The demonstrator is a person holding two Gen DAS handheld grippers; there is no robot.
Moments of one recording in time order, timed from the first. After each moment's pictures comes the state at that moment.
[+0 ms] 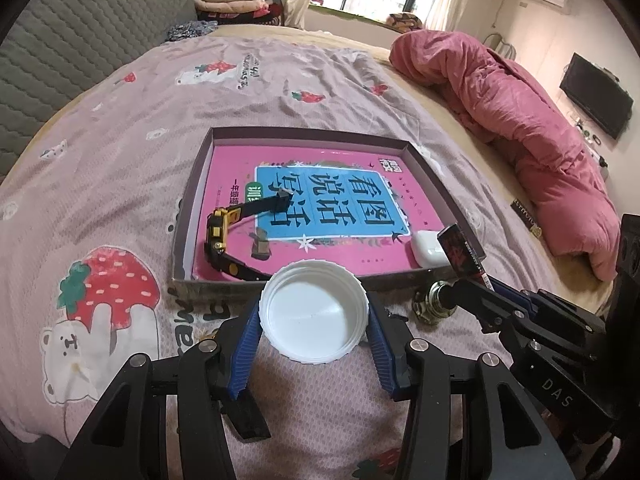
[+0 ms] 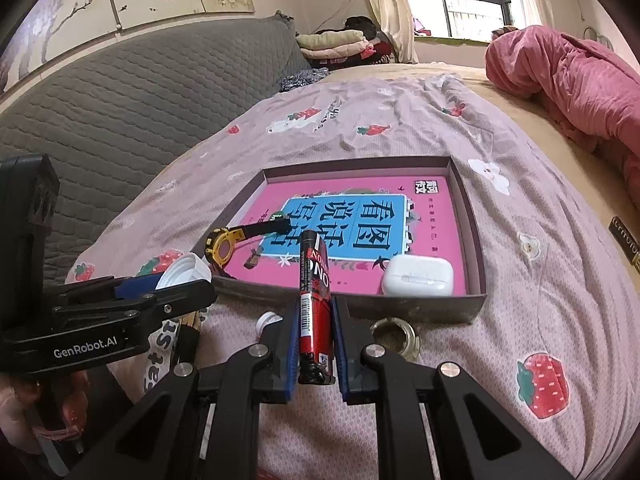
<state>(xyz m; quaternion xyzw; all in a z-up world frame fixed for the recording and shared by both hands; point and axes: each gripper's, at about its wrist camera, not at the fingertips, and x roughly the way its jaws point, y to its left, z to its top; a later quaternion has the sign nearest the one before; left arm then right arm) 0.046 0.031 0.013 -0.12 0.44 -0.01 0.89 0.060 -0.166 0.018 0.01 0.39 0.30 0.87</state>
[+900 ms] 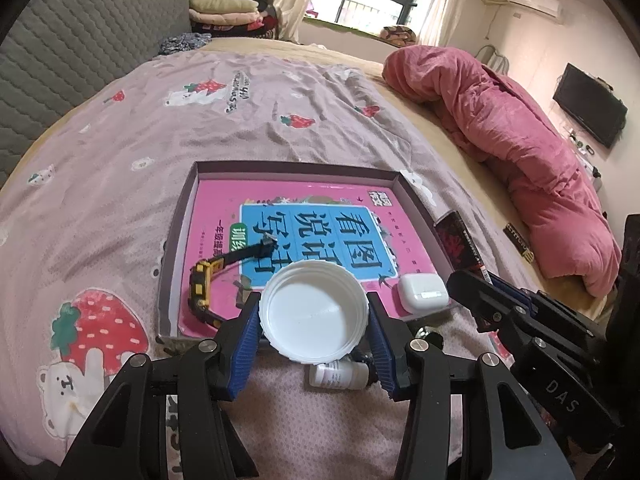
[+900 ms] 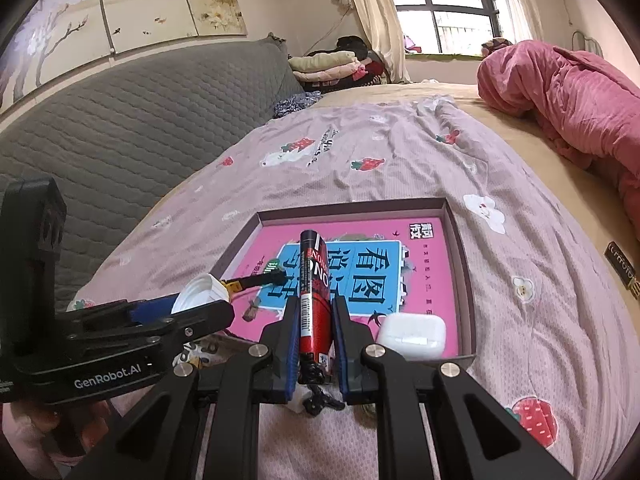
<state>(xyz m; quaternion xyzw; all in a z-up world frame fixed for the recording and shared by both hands) 0.077 0.030 0.033 -0.13 0.41 -0.02 0.90 0.086 -0.161 0.046 0.04 0.36 0.29 0.89</state>
